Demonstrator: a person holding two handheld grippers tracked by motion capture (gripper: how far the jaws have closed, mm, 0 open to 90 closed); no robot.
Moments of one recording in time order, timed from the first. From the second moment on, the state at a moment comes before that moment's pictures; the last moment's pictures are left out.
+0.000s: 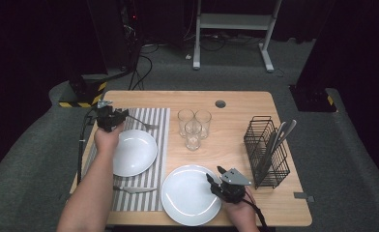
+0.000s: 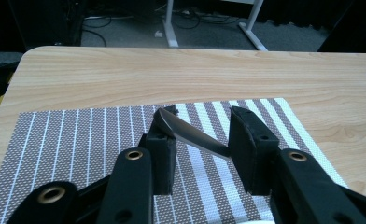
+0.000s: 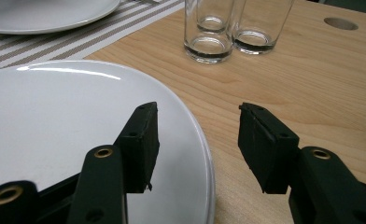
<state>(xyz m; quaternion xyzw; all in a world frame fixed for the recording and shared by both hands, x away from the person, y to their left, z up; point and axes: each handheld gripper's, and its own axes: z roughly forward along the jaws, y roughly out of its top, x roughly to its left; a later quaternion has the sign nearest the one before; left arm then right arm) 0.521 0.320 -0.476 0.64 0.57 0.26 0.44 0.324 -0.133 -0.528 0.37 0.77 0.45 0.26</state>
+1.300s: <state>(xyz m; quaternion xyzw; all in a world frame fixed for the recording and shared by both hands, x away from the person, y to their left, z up) 0.520 0.328 -0.480 0.65 0.58 0.26 0.41 0.322 -0.129 -0.530 0.37 0.77 0.44 0.26</state>
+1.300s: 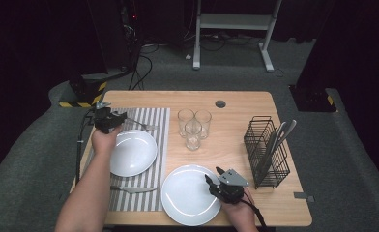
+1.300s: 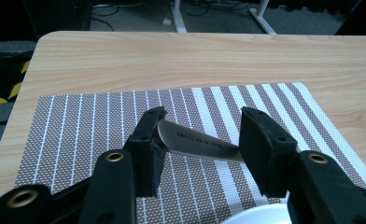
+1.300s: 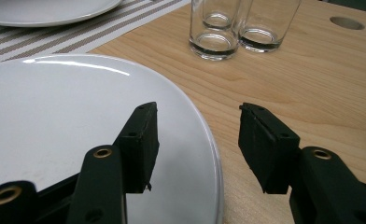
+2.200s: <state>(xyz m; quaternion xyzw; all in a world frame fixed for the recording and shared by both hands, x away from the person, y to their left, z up) 0.532 0.333 -0.491 0.64 0.59 0.23 0.42 0.323 -0.126 -0.530 0.36 0.78 0.44 0.27</state>
